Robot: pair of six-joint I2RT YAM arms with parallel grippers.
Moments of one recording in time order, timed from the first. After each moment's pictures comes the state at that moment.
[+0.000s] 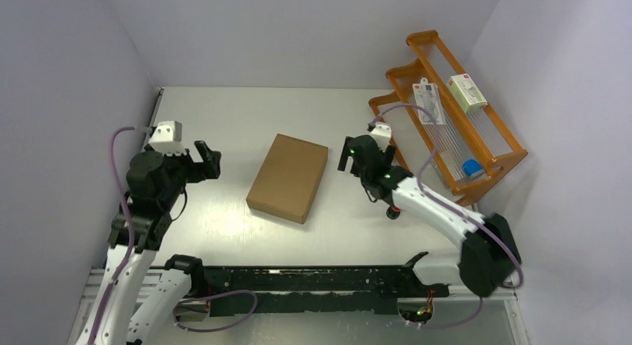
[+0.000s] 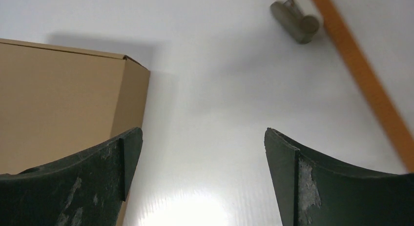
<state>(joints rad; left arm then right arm) -0.19 0.65 0.85 -0.47 -0.04 -0.25 0.62 1.35 0.87 -0.24 0.54 0.59</state>
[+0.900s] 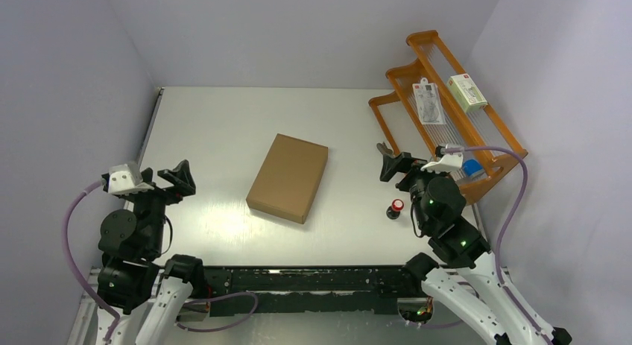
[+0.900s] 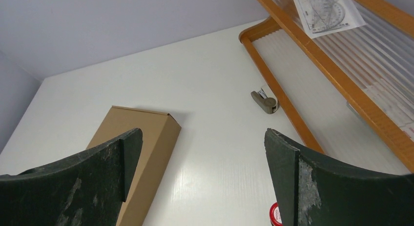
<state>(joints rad) -0.22 0.22 0.74 -0.44 -0.34 -0.26 0.62 0.50 0.72 -0.31 0.59 0.35</state>
